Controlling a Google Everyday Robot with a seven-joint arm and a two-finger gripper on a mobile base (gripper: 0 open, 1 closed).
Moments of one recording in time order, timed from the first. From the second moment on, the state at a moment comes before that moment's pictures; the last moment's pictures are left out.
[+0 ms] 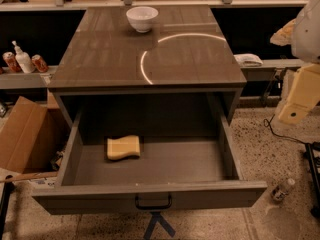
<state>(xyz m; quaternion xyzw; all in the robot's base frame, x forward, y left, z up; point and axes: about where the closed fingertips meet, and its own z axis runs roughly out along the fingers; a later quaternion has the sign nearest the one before) 0.438 -0.216 0.980 -0.60 0.78 -0.04 0.17</state>
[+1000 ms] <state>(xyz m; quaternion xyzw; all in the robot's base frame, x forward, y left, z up) 0.446 -0.159 0.939 -0.60 0.77 0.02 0.20</state>
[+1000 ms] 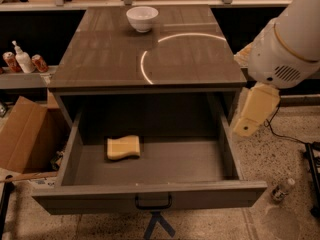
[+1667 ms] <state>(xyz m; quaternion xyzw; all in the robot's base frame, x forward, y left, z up) 0.446 -0.117 0.898 -0.59 0.78 0.08 0.20</state>
